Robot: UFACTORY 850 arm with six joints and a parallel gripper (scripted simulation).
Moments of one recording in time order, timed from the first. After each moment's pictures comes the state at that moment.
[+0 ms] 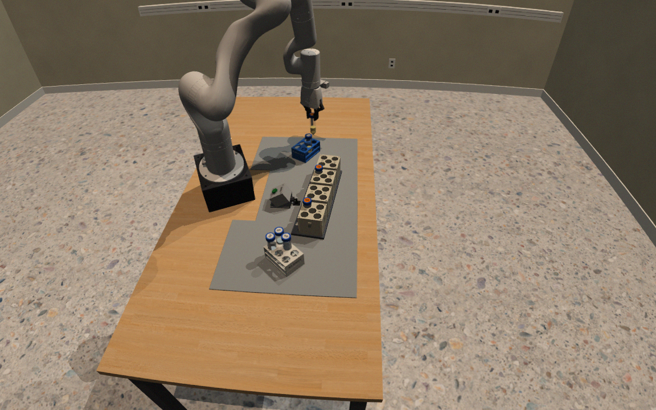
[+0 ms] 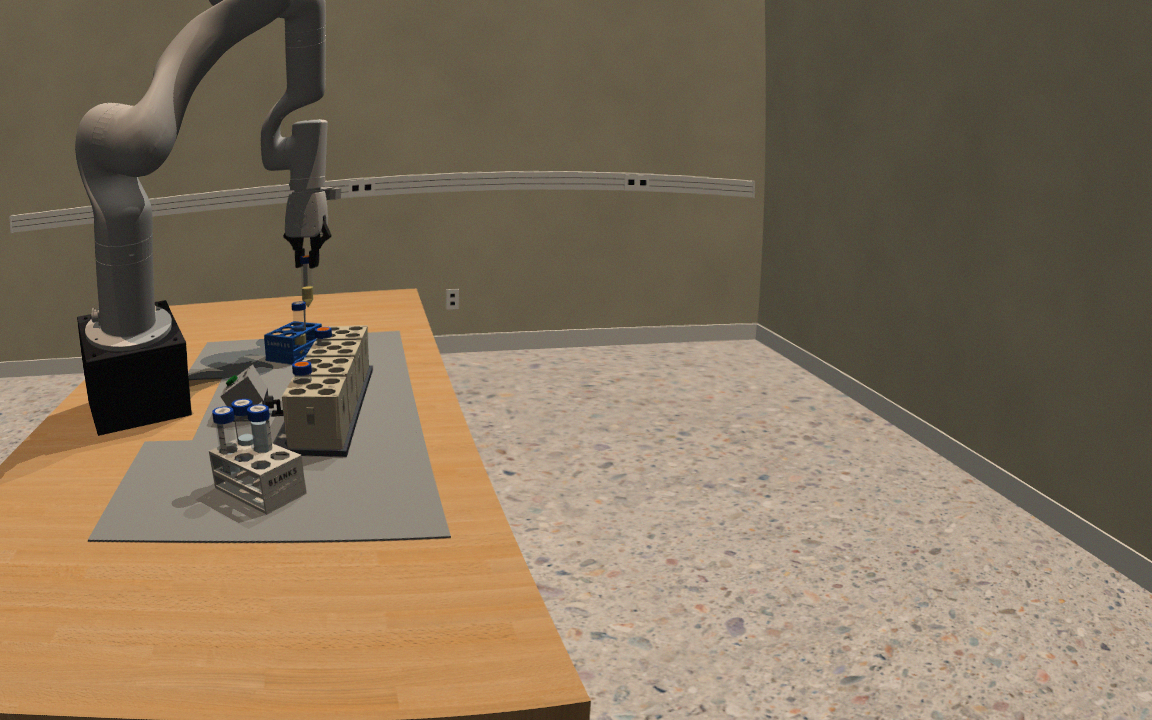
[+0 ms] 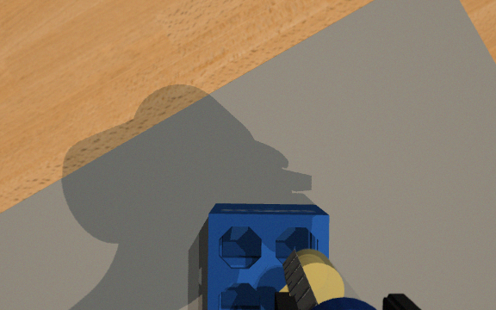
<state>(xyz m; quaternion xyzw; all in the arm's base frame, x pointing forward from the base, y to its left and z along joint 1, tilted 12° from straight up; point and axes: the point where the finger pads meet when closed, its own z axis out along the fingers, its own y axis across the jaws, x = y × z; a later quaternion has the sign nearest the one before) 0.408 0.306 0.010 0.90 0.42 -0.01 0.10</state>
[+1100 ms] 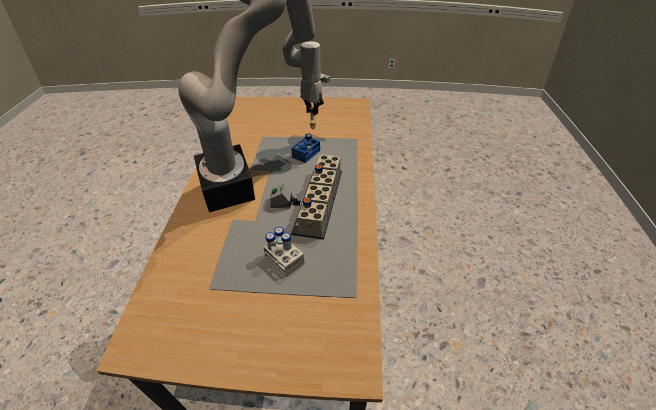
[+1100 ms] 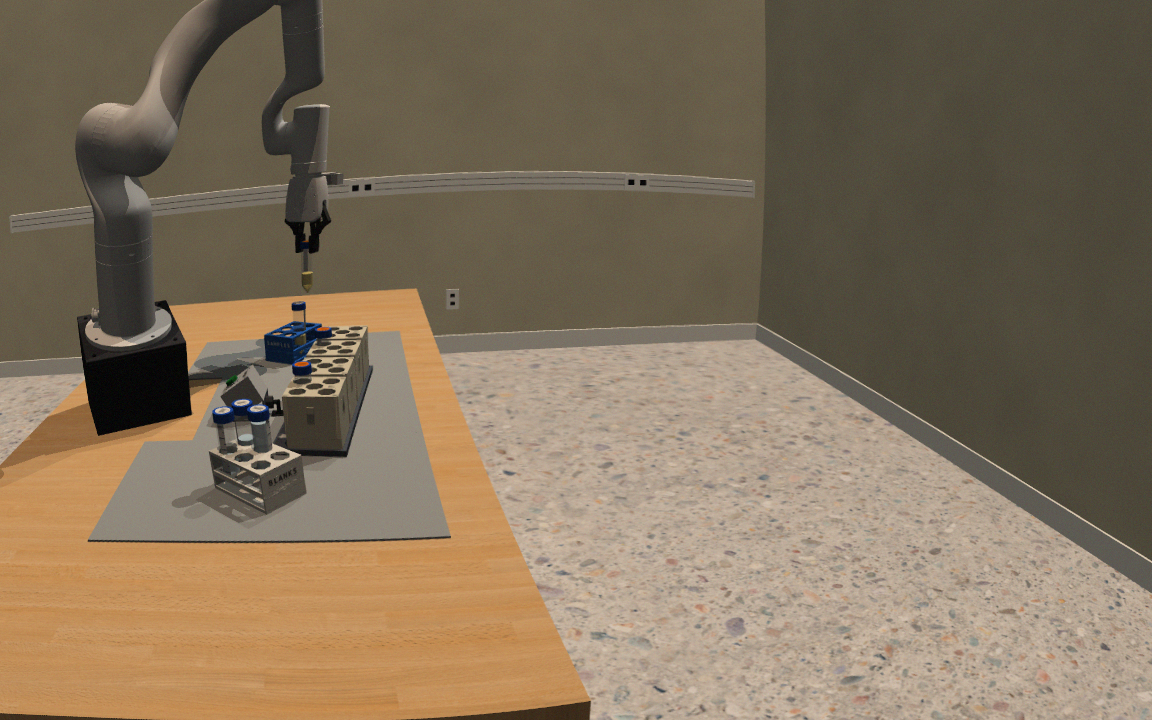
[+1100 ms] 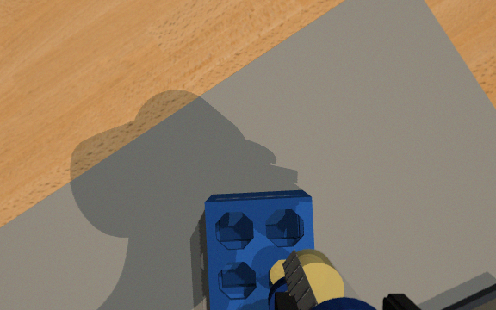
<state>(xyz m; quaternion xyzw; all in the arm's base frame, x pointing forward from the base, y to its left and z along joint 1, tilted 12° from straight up) 0.406 0.303 0.047 0.91 0.39 -0.01 0.10</state>
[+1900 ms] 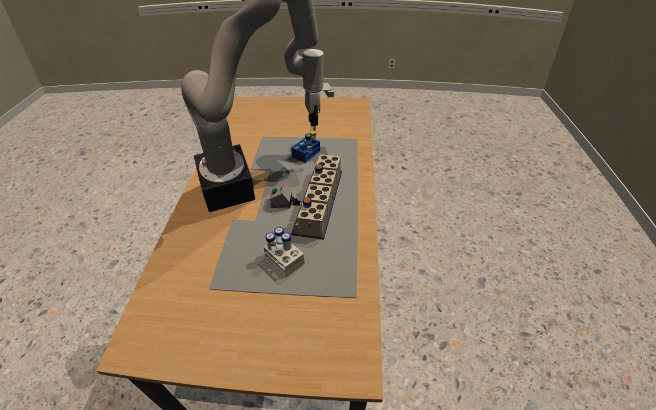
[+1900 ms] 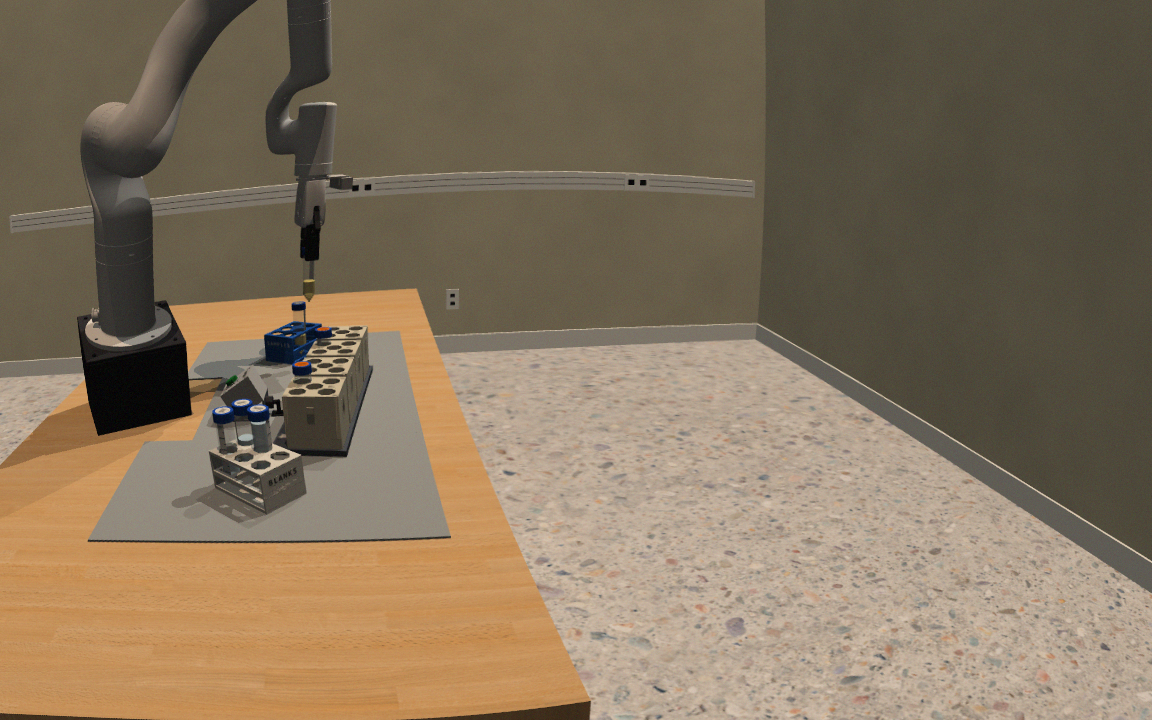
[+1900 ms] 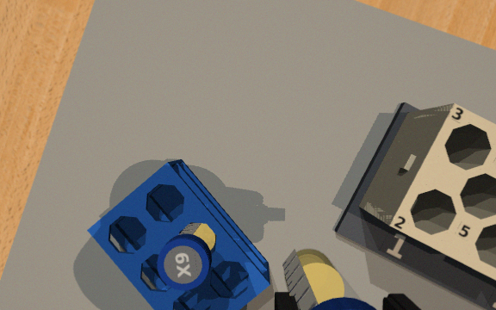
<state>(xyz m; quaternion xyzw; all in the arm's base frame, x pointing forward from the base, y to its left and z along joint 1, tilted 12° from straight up) 0.403 0.208 0.066 0.99 0.08 0.01 0.09</state>
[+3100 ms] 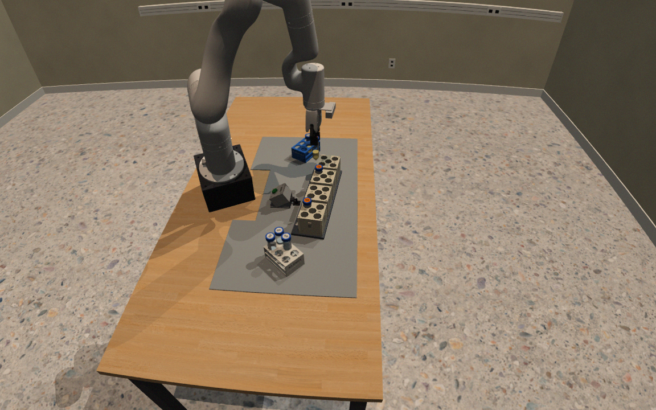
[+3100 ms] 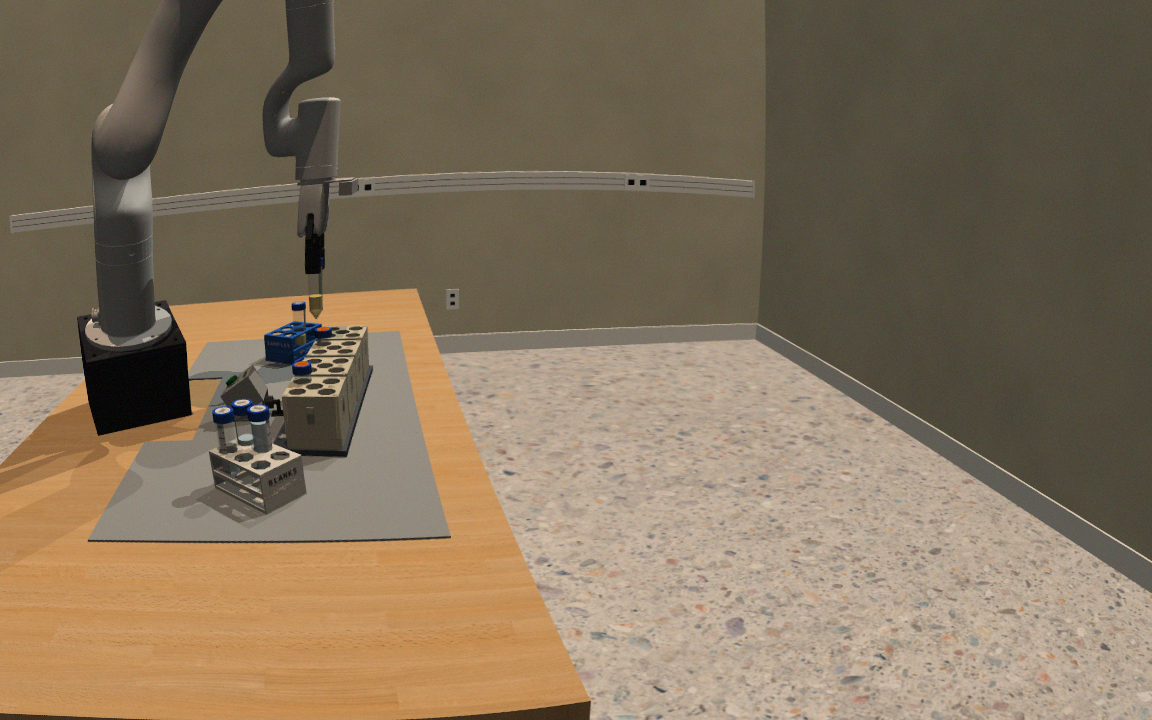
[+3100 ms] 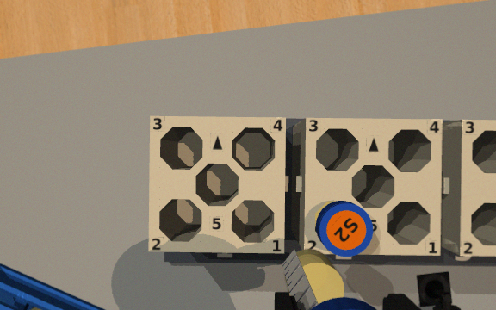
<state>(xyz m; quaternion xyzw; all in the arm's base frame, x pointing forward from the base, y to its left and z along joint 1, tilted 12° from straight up) 0.398 0.051 0.097 0.98 -0.15 0.04 0.09</state>
